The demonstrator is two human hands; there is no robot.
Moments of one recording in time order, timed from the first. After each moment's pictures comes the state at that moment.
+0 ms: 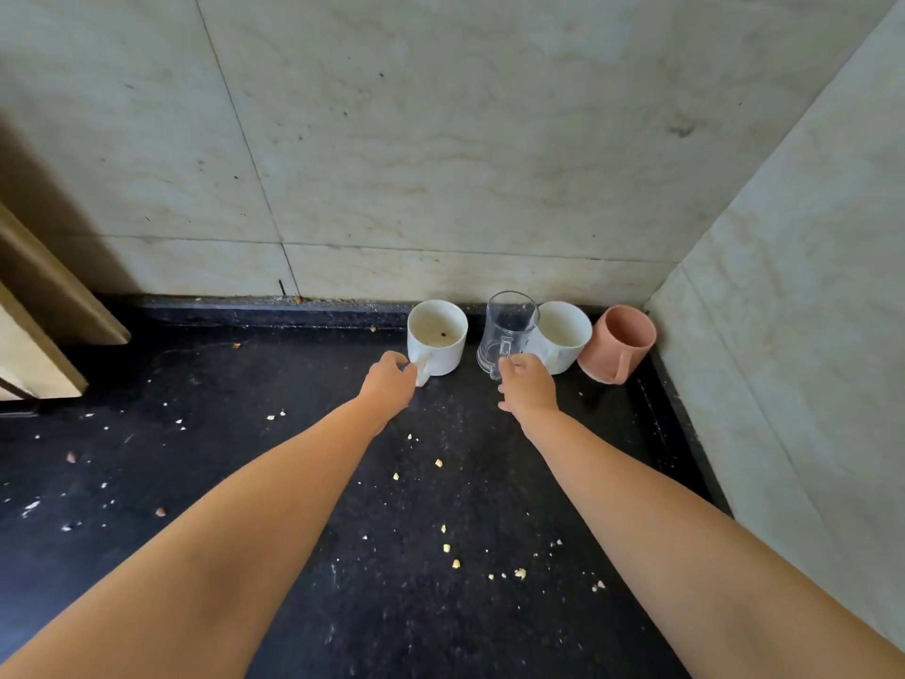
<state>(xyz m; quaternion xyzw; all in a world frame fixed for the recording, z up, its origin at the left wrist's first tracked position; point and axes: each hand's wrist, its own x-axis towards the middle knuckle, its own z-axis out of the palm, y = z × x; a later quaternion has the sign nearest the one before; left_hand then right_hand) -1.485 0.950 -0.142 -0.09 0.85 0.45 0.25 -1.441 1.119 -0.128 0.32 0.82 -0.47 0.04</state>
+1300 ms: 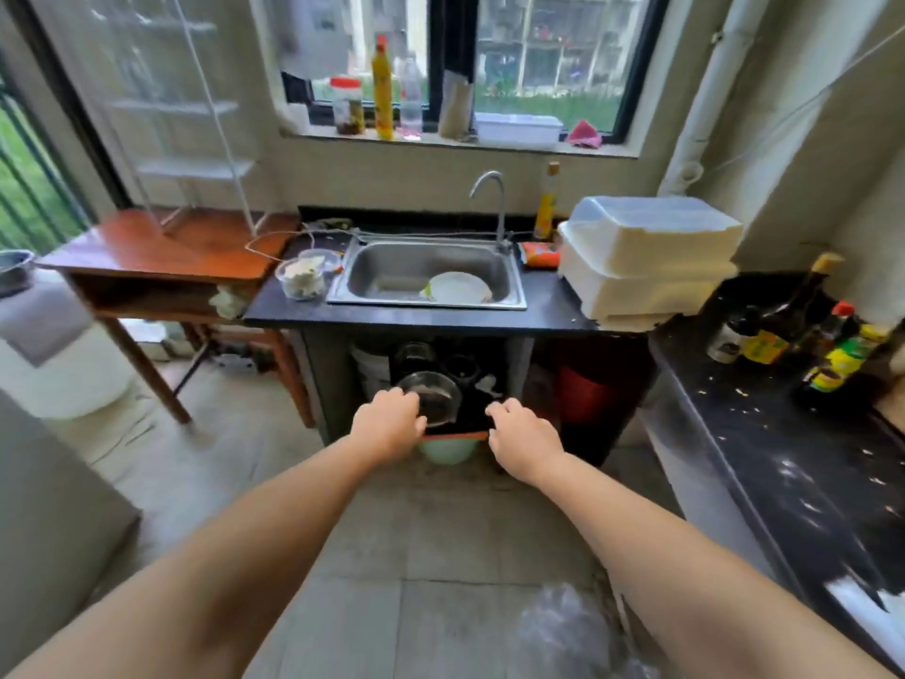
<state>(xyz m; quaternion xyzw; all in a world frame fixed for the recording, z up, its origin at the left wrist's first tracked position) -0.632 0.504 -0.042 -0.59 0.80 0.11 -0.01 -0.816 0.551 -0.052 -0.70 0.71 -0.01 0.10</state>
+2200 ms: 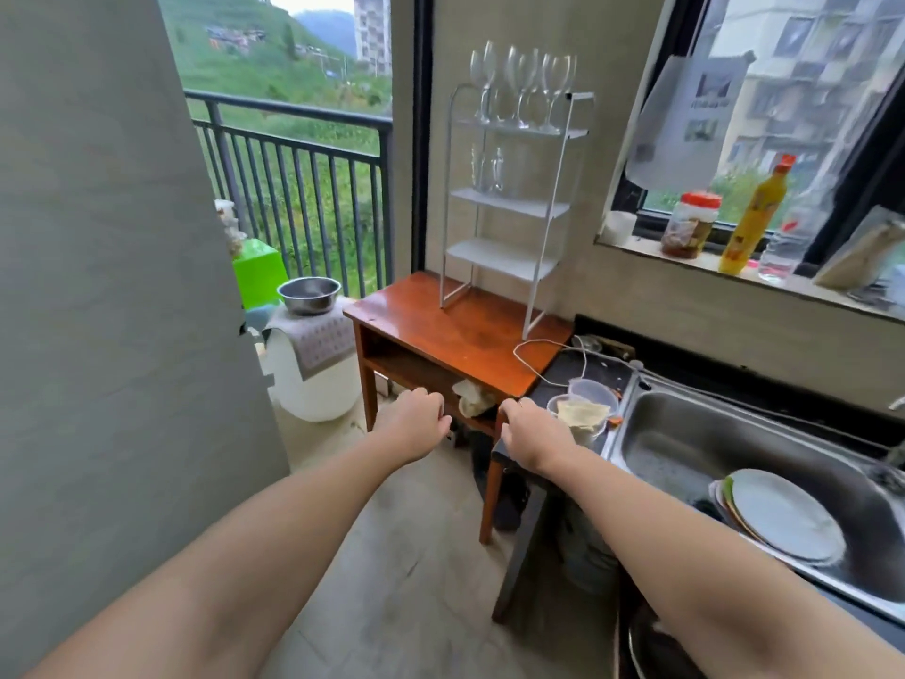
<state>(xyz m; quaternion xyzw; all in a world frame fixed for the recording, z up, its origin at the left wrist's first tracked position) -0.246 0.227 0.009 -0.78 0.61 0.10 -0.11 -0.412 0.157 0.001 -0.87 0.49 -0.01 0.09</state>
